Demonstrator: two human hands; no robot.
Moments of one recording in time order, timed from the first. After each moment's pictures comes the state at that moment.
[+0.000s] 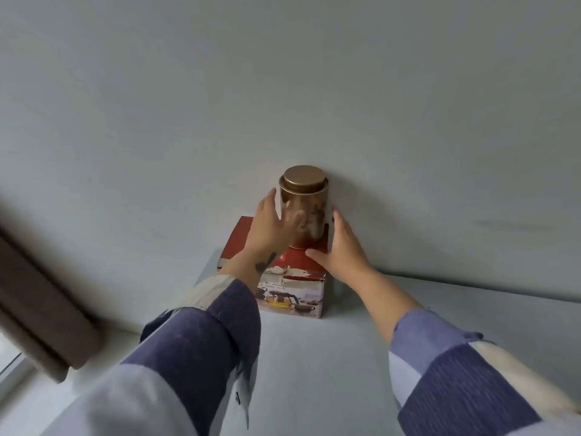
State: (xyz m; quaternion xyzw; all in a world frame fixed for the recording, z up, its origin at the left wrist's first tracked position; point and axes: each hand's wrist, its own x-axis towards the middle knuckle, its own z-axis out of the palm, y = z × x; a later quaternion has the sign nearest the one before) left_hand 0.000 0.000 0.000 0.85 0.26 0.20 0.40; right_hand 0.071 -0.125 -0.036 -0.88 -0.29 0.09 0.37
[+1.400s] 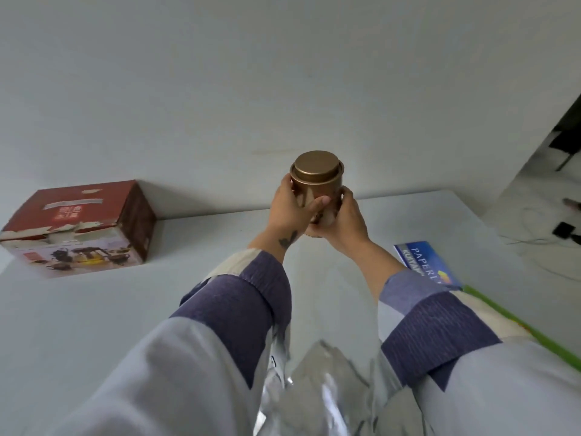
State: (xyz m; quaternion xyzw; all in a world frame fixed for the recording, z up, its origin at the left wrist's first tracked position) left_hand 0.048 -0.413 -0.008 0.80 0.06 0.13 0.58; right_hand 0.097 -0.524 -0.056 -0.86 -0.06 0.00 0.50
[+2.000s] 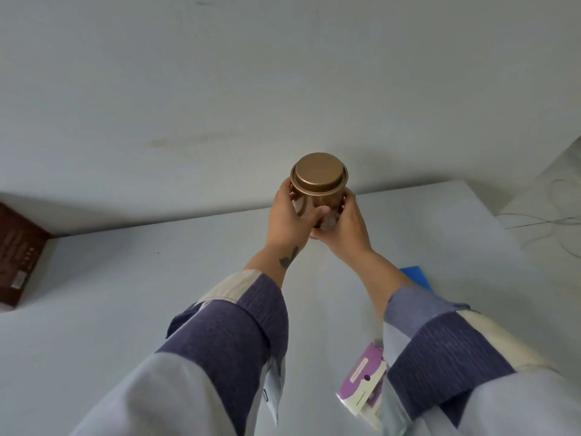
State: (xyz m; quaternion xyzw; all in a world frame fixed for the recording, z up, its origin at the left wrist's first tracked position) left_hand 0.222 -0.509 -0.116 0.79 0.11 0.13 0.59; right_hand 0.260 -0.616 -0.153 -0.85 -0.04 0.02 0.53
